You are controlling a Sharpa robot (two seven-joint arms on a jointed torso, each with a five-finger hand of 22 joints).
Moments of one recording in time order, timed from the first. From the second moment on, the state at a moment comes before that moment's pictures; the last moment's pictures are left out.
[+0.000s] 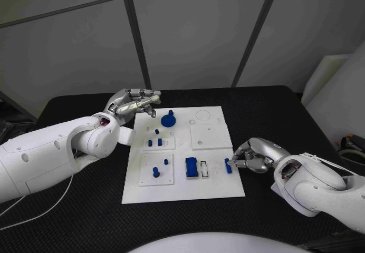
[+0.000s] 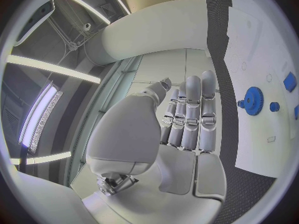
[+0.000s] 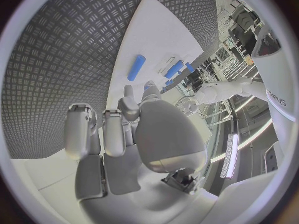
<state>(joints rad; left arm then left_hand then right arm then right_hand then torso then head) 1.10 -0.86 0.07 1.46 -0.12 -0.20 0.35 1.40 -0.12 0.35 0.04 0.18 0.97 0.19 0.15 0.07 1.02 0.11 0.39 0.17 1.12 0.04 0.96 0.44 0.19 1.09 0.13 0.58 0.88 0.91 -1.12 0.03 1.91 -1.49 -0.45 -0.45 1.41 0.04 -0.26 0.29 0.31 1.04 0.09 0.23 0.33 1.37 0.01 1.07 1.19 1.47 -0.06 1.44 1.31 0.05 1.46 0.05 1.41 1.31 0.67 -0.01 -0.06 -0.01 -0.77</state>
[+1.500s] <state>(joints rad) 1.10 -0.86 0.07 1.46 -0.12 -0.20 0.34 1.40 -0.12 0.35 0.04 0.18 0.96 0.20 0.15 0.07 1.02 0.12 0.40 0.17 1.12 0.04 0.96 0.44 0.19 1.10 0.13 0.58 0.88 0.88 -0.96 0.05 1.85 -1.80 -0.31 -0.55 1.47 0.00 -0.30 0.25 0.25 1.05 0.10 0.18 0.46 1.39 0.02 1.15 1.25 1.47 -0.05 1.48 1.31 0.05 1.46 0.05 1.43 1.31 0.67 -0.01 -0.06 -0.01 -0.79</state>
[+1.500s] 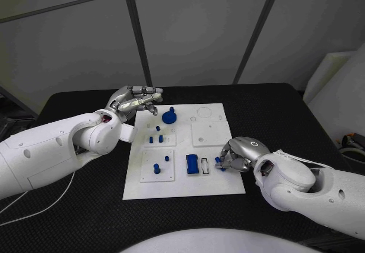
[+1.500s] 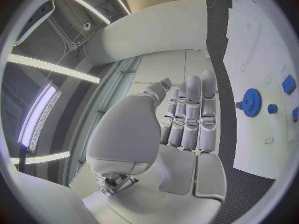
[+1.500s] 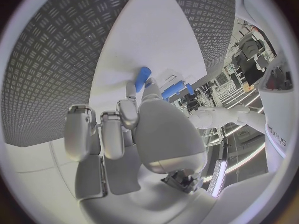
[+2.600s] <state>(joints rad) 1.10 -0.86 0.07 1.46 -0.12 -0.19 0.33 1.40 -0.11 0.35 0.04 0.18 0.96 0.19 0.15 0.07 1.01 0.12 0.40 0.17 1.12 0.04 0.96 0.44 0.19 1.10 0.13 0.58 0.88 0.88 -0.98 0.04 1.88 -1.83 -0.30 -0.56 1.53 0.01 -0.13 0.17 0.28 1.12 0.07 0.19 0.31 1.38 0.02 1.17 1.26 1.46 -0.06 1.52 1.31 0.05 1.46 0.04 1.46 1.31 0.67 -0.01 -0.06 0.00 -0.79</state>
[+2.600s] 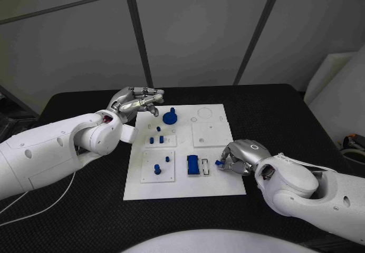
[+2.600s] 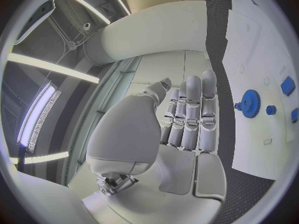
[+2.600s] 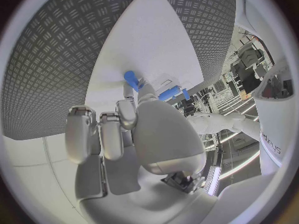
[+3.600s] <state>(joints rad) 1.10 -0.86 0.07 1.47 -0.14 -0.18 0.33 1.41 -0.11 0.34 0.04 0.18 0.96 0.20 0.16 0.07 1.01 0.12 0.40 0.17 1.11 0.04 0.96 0.44 0.19 1.10 0.13 0.58 0.88 0.87 -0.98 0.03 1.94 -1.59 -0.48 -0.59 1.53 0.01 -0.10 0.19 0.28 1.12 0.07 0.19 0.31 1.38 0.02 1.17 1.26 1.46 -0.06 1.52 1.31 0.05 1.47 0.04 1.46 1.31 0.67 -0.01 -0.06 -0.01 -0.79</state>
